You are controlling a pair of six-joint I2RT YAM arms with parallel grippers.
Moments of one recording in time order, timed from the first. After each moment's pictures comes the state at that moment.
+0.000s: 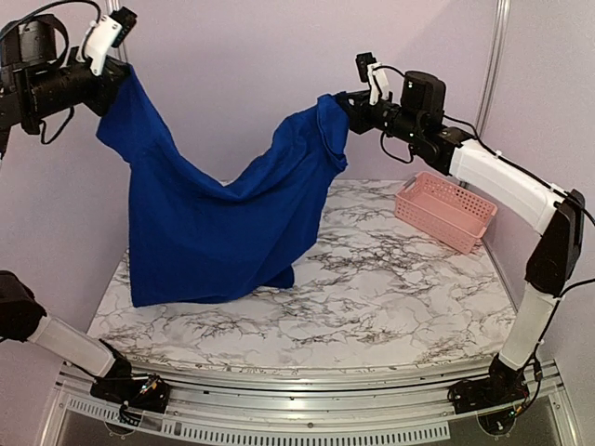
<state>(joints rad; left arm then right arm) -0.48 1.39 2.29 -1.03 -0.31 0.57 0.59 1.77 1.80 0.06 -0.16 0.00</state>
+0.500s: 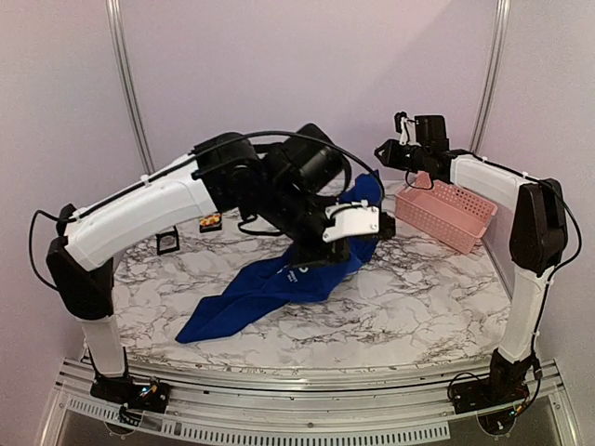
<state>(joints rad) -1.18 1.91 2.13 -1.12 0.04 0.57 0.32 1.97 1.71 -0.10 -0.19 0.39</state>
